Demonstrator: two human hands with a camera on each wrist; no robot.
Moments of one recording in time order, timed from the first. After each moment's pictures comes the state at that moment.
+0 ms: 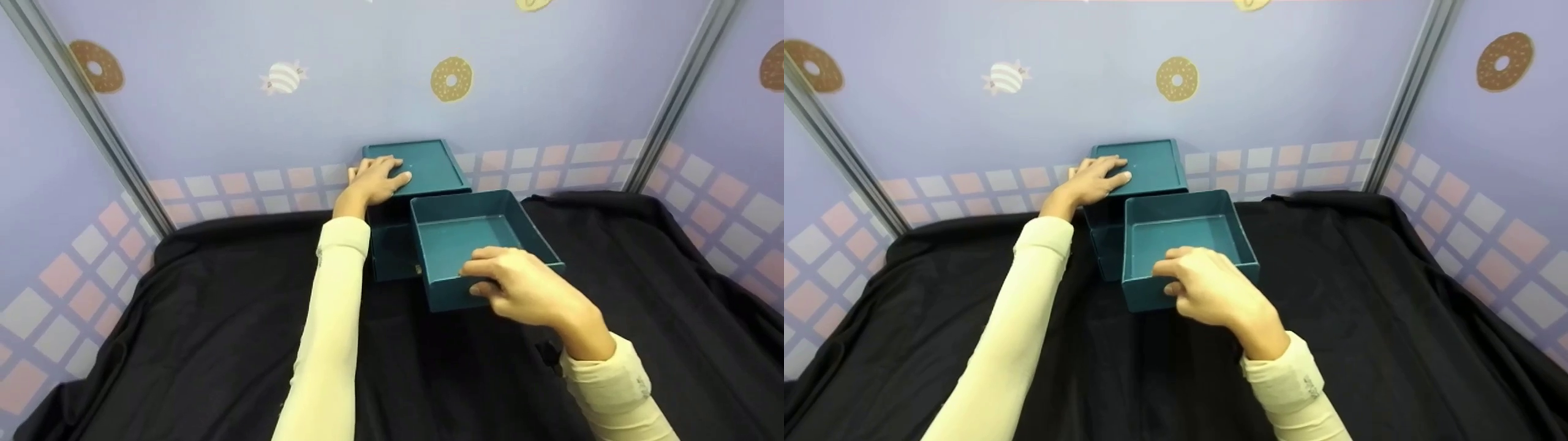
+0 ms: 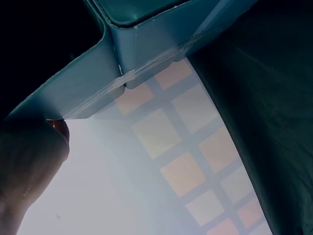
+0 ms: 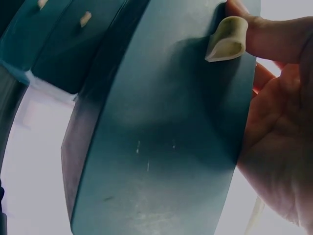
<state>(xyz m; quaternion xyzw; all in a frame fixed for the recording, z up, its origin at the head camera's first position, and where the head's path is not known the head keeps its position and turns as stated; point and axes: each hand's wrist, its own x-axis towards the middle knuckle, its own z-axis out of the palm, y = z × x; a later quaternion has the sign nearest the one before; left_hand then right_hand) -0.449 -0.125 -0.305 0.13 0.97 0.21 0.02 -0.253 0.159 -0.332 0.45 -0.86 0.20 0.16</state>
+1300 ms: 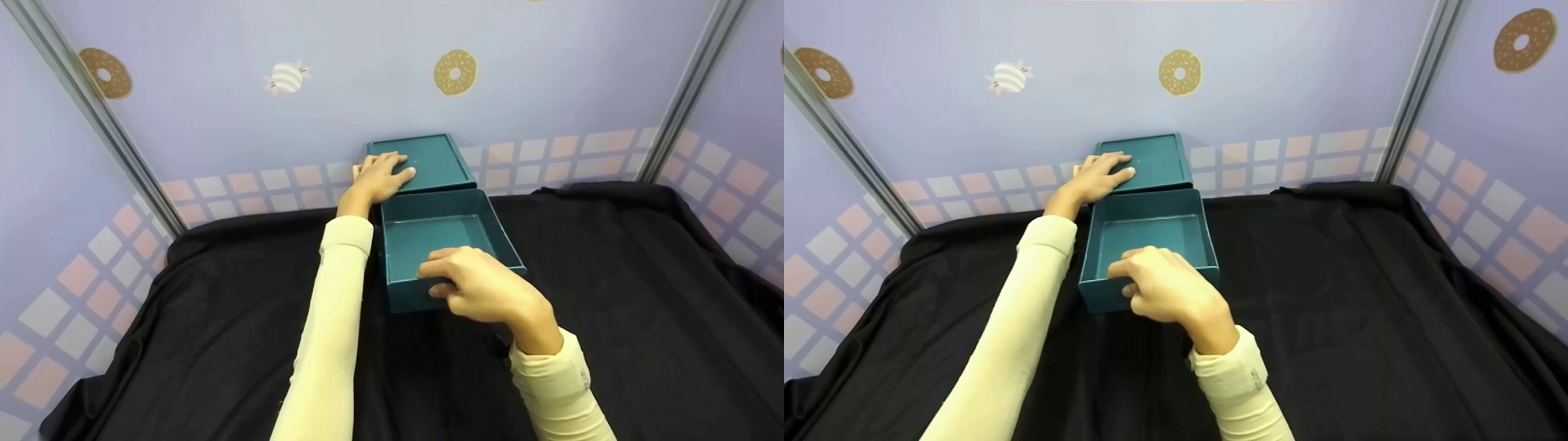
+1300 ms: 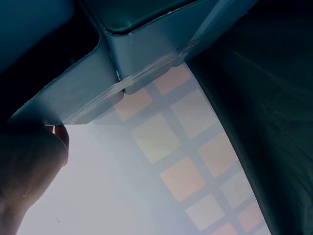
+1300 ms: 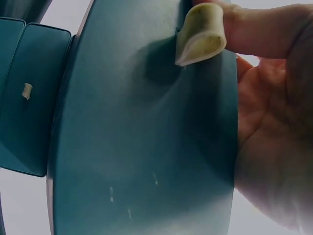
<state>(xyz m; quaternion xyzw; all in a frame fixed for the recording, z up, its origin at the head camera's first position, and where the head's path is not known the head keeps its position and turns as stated) -0.441 -0.123 -0.308 0.12 0.97 0.20 -0.01 -0.249 0.101 -0.326 0.48 -0.84 0.25 0.10</state>
